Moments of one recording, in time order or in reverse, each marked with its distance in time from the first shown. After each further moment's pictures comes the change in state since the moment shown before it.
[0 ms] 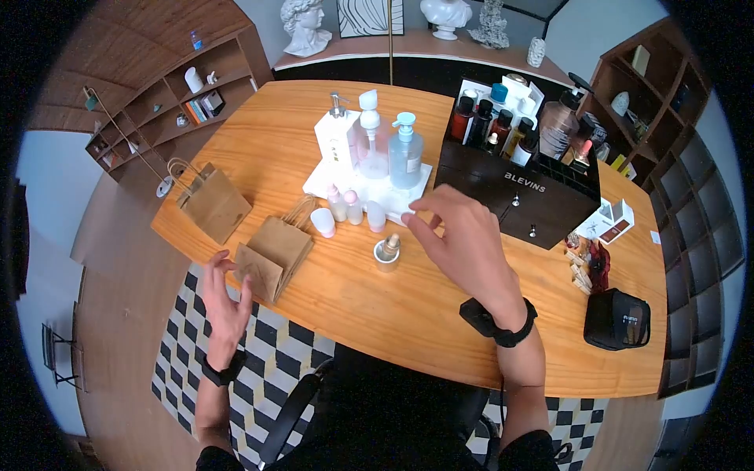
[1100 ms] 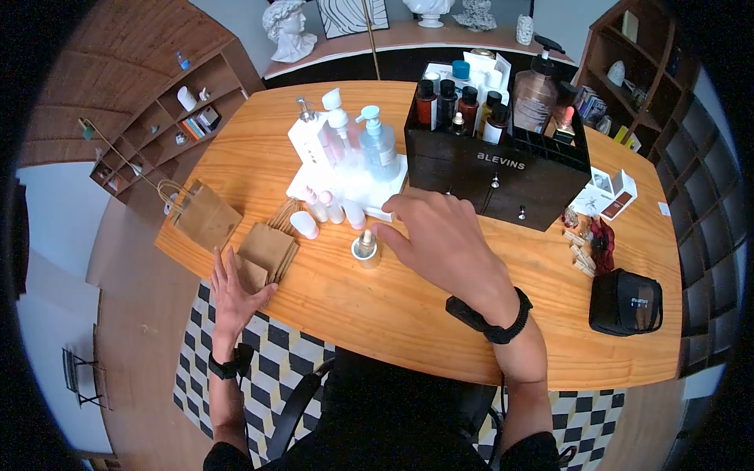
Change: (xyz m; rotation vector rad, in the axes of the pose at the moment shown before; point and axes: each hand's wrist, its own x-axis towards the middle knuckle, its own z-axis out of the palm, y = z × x) left_hand 0.012 0.024 0.026 0.299 -0.282 -0.149; right_hand -0.010 0.011 -0.020 -0.085 -0.126 -0.033
